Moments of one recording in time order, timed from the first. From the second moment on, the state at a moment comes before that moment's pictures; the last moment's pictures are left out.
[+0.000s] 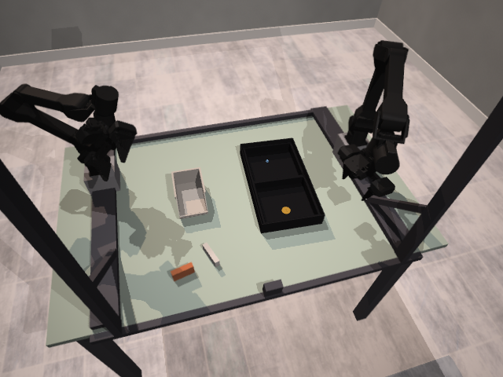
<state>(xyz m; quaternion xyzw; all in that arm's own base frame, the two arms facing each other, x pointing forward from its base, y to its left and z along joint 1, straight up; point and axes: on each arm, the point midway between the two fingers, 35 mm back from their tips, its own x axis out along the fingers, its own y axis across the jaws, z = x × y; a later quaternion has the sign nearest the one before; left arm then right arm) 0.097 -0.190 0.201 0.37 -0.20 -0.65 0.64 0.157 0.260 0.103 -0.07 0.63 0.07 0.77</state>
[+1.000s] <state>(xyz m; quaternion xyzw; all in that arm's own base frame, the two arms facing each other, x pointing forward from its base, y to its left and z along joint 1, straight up) 0.140 -0.188 0.218 0.33 -0.09 -0.60 0.72 0.190 0.237 0.091 -0.09 0.61 0.10 0.78</state>
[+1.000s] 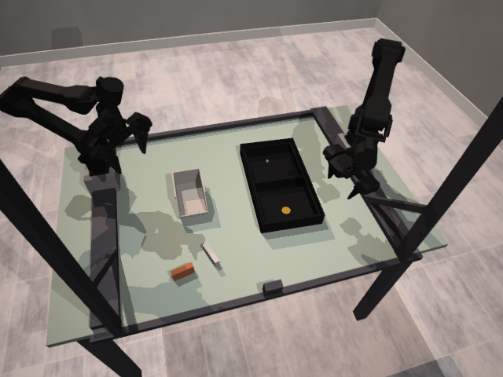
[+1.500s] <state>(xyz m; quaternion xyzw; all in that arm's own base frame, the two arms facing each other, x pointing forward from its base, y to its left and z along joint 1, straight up) 0.237 -0.178 0.244 0.22 0.13 -0.45 0.86 0.250 0.194 0.074 -0.12 0.59 0.15 0.79</state>
